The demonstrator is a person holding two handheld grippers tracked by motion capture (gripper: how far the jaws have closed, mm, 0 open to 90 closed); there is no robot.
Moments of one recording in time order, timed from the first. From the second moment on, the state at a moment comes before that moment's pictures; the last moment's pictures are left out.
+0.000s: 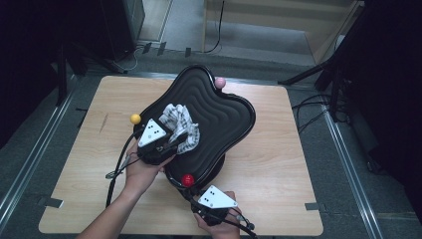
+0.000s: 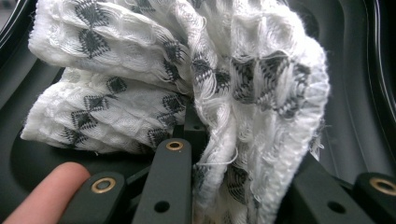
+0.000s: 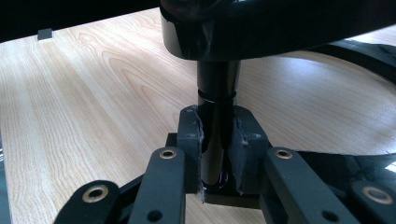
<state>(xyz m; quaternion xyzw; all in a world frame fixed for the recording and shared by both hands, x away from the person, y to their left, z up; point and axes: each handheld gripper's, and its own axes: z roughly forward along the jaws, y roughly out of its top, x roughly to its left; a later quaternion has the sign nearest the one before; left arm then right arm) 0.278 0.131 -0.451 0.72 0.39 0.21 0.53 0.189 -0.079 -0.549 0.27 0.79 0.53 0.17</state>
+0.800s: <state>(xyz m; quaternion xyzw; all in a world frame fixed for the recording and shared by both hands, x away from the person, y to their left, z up) 0.307 0.092 -0.427 0.72 0.36 0.21 0.55 0.190 -0.079 -0.549 0.27 0.79 0.53 0.17</state>
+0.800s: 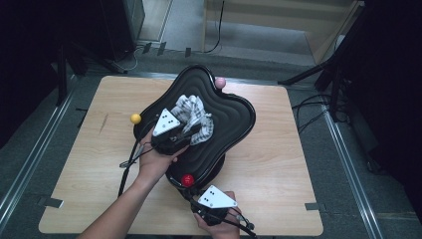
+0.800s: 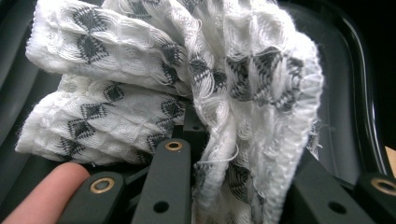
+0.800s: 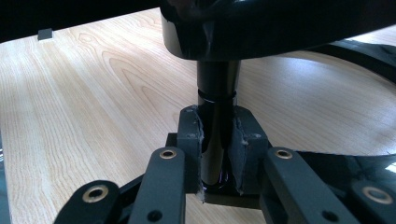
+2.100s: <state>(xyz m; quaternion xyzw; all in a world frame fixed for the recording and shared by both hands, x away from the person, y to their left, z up) 0.331 0.018 -0.394 0.74 0.30 0.18 0.57 0.190 -0.079 -0.549 0.27 0.79 0.53 0.17</state>
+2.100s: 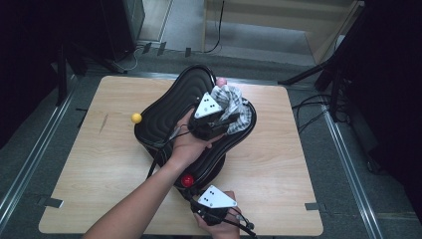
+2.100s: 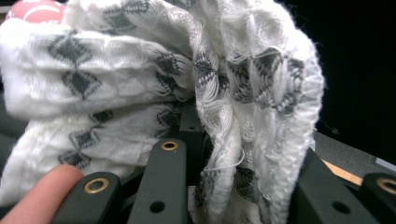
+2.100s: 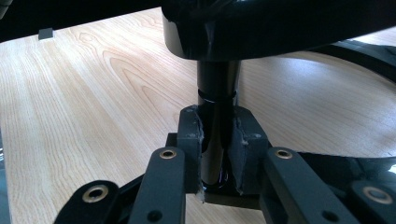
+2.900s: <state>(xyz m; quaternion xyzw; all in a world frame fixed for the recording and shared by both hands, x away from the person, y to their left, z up) 0.291 0.085 -0.431 0.76 0.30 0.16 0.55 0.190 -0.079 -0.549 0.27 0.79 0.53 0.17</state>
